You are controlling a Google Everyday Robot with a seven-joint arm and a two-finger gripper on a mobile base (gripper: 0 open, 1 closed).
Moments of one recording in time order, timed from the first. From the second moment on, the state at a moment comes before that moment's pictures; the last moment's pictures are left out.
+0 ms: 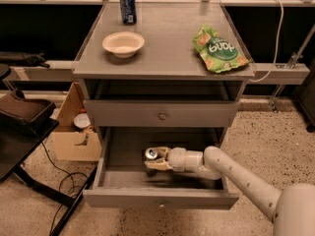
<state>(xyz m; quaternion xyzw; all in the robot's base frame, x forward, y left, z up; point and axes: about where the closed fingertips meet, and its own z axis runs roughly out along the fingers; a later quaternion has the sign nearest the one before) 0.619 0.023 0.447 -0.47 0.59 0.42 0.51</state>
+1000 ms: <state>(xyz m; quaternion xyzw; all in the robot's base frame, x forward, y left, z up) 0.619 0.023 0.447 -0.47 0.59 0.42 0.51</state>
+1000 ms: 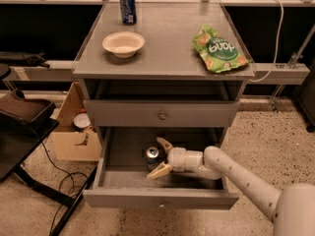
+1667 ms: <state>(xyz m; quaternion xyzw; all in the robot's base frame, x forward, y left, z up) 0.629 0.019 0.463 -0.47 0.57 0.43 0.52</state>
